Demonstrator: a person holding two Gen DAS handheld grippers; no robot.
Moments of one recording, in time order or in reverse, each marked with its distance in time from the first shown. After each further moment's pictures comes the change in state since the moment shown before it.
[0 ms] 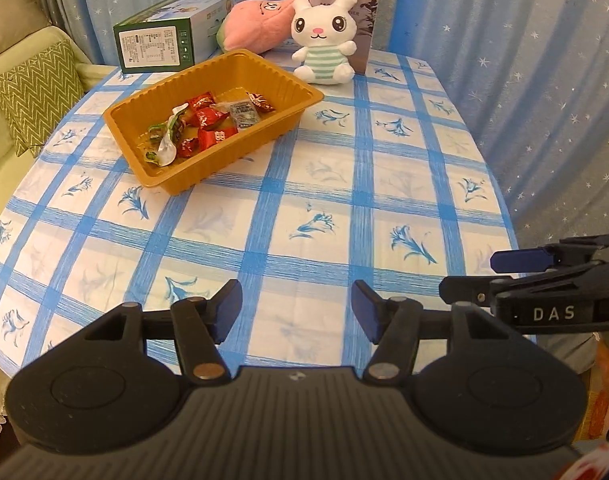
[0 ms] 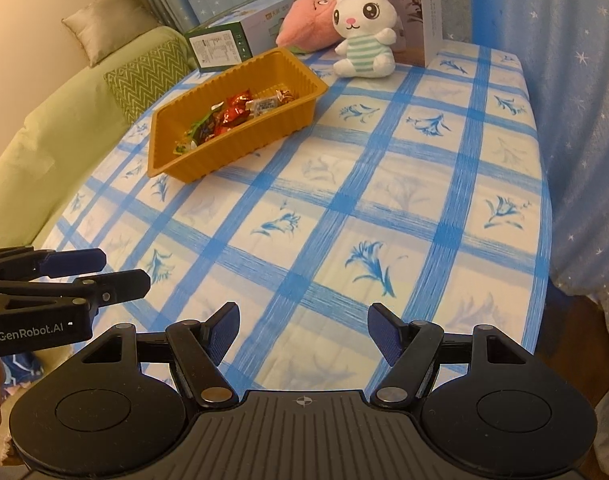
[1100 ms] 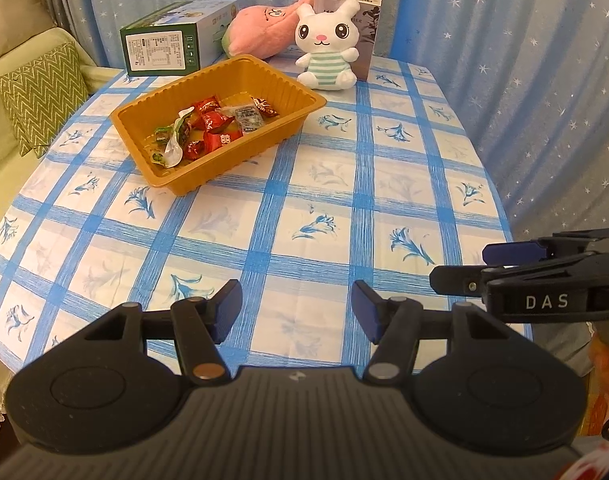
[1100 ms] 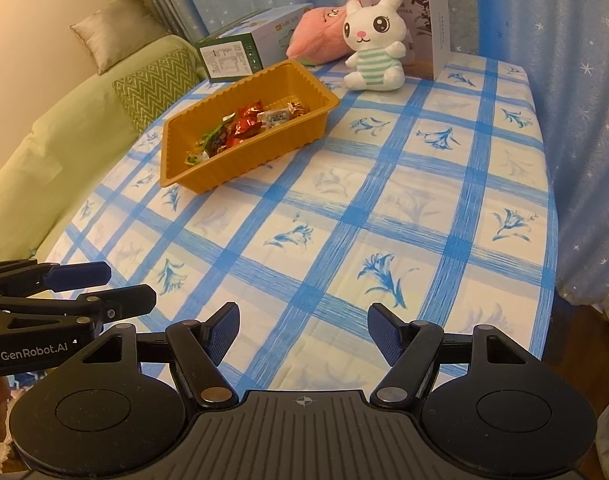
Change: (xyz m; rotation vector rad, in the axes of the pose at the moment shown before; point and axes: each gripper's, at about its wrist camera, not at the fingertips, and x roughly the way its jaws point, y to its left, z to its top) left arm -0.012 0.004 -0.005 -0.012 -0.020 0.004; right arm -0.003 0.011 0.003 -0.013 -0.031 0.017
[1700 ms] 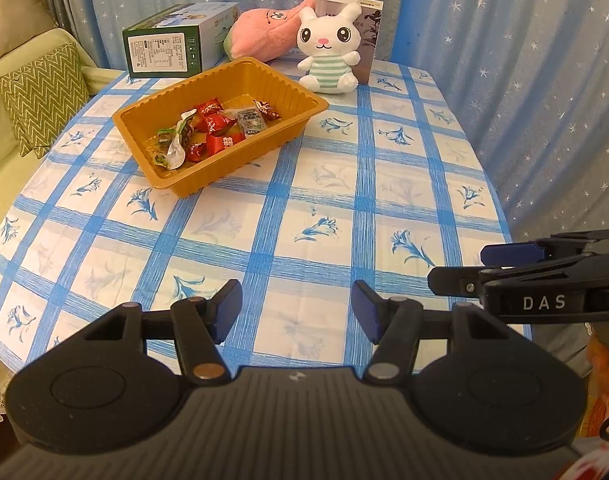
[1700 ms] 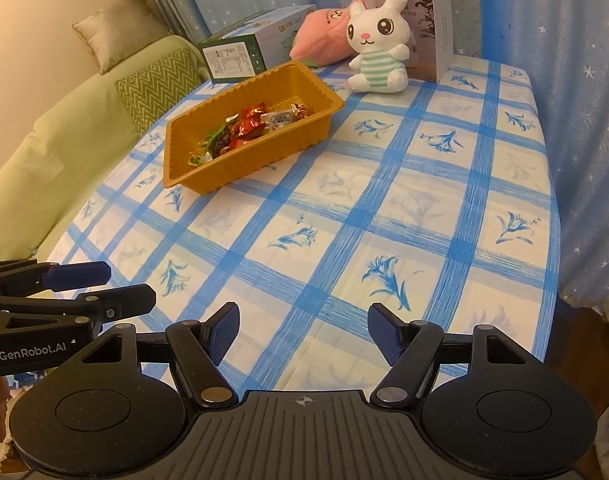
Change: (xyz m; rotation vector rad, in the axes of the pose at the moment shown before) left arm -0.003 0.003 0.001 -0.001 -0.003 0.000; right arm 0.001 0.004 0.001 -0.002 -0.001 0.000
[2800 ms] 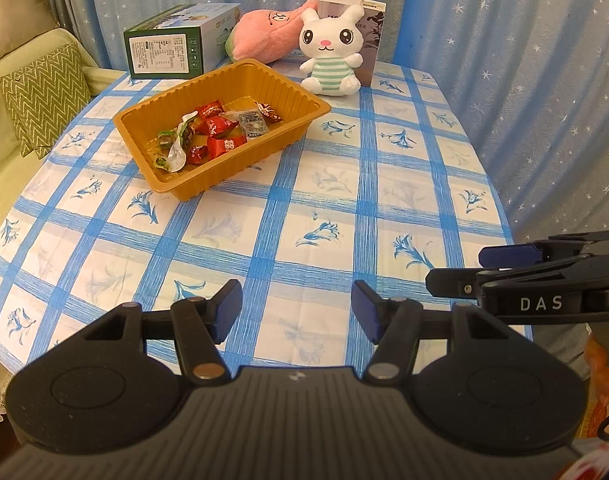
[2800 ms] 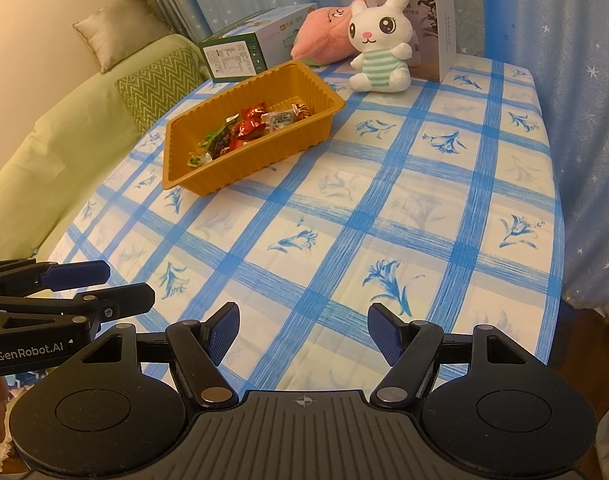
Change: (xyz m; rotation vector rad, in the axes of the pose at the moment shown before) left arm 0.000 0.000 0.002 -0.002 -0.002 0.001; right arm 0.002 -0.001 0.002 -0.001 0.001 0.001
